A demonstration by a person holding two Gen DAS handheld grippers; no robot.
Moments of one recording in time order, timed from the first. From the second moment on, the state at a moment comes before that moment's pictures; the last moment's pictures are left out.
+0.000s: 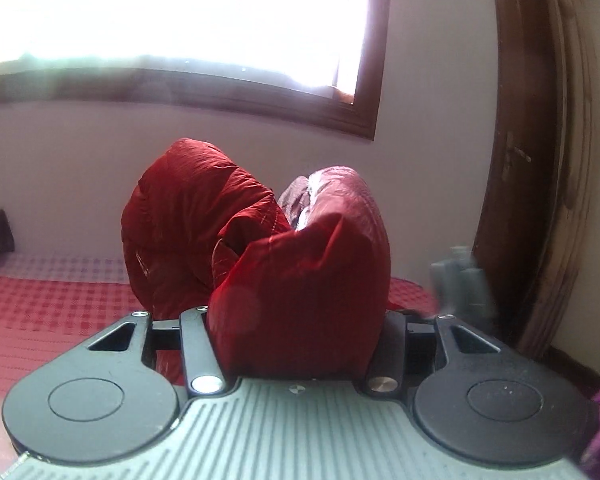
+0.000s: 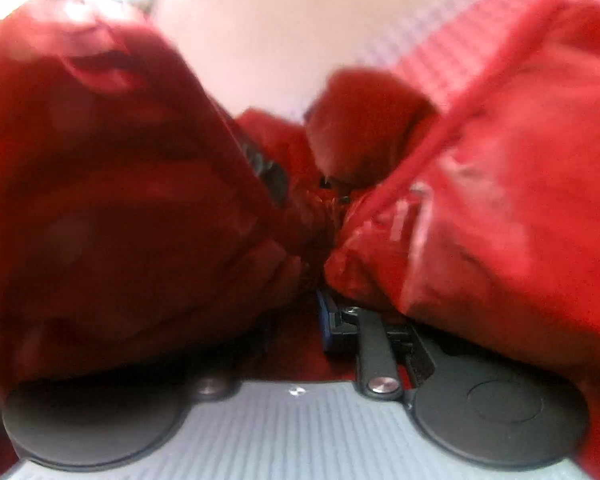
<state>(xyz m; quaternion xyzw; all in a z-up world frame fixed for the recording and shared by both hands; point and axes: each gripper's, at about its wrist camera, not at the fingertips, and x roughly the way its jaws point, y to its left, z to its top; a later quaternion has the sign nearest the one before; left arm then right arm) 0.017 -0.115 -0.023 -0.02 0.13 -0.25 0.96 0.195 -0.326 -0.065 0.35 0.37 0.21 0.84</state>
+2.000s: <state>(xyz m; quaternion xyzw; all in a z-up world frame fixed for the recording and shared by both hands) -0.013 -0.235 -0.120 0.14 0.12 -0.45 0.87 0.054 -0.468 0.054 0.12 0.20 0.11 0.97</state>
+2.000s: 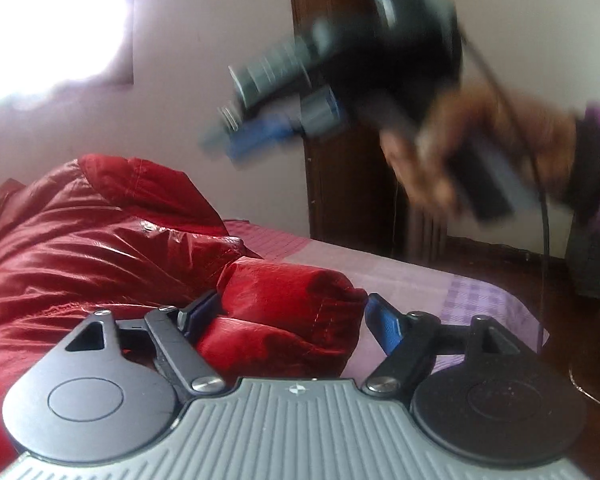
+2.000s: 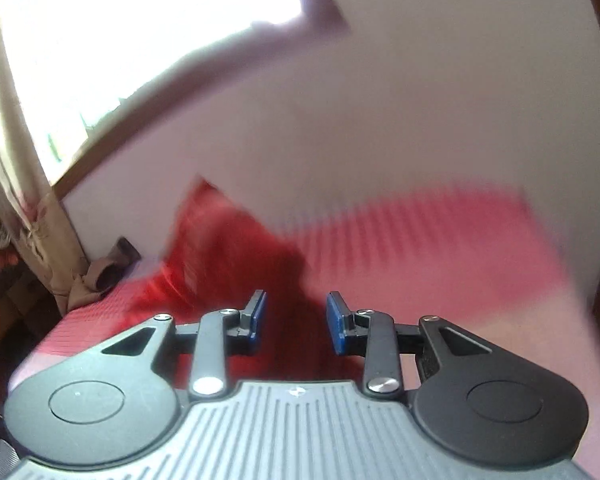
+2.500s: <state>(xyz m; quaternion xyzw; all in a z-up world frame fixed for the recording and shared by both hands) -0.020 -0.234 -0.127 0.14 0.12 -0.46 0.87 0.181 -0.348 0.032 0.00 0.35 0.03 0.94</state>
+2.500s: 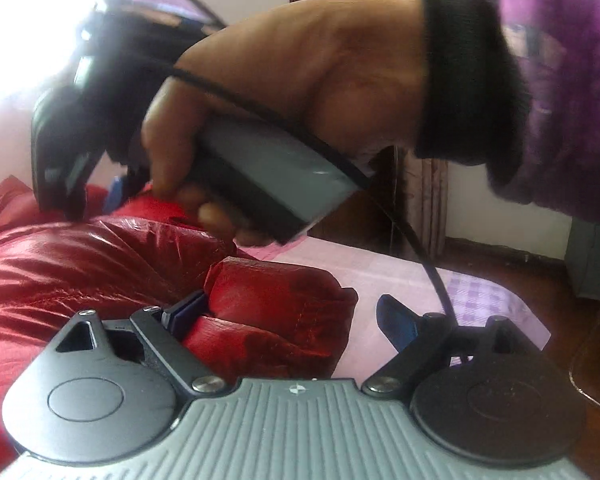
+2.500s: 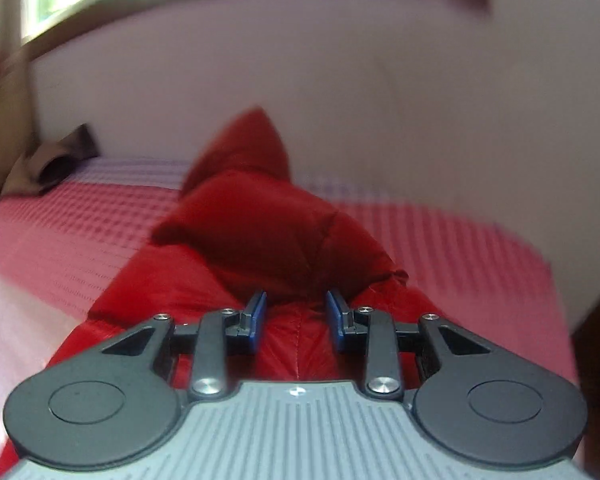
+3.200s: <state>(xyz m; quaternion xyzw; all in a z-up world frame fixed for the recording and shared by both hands) 0.012 -0.096 -0.046 -0.03 0.13 -0.38 0.91 0.146 -0.352 -0.005 0.07 0.28 0.02 0.96</state>
